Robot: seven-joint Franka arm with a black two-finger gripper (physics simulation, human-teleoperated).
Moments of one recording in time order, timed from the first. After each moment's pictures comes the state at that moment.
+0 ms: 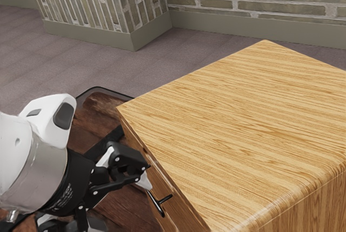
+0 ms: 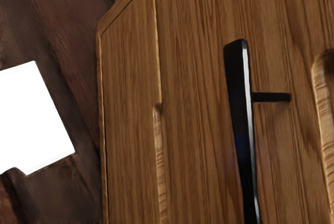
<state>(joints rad) -0.13 -0.88 -0.32 -2.31 -0.12 1.94 -1.53</state>
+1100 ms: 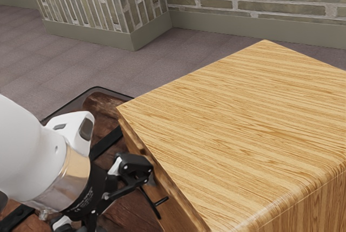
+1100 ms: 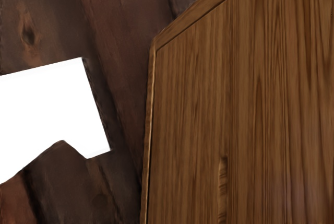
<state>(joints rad) -0.08 -0.86 -0.31 -2.39 -0.11 1.94 -1.57</state>
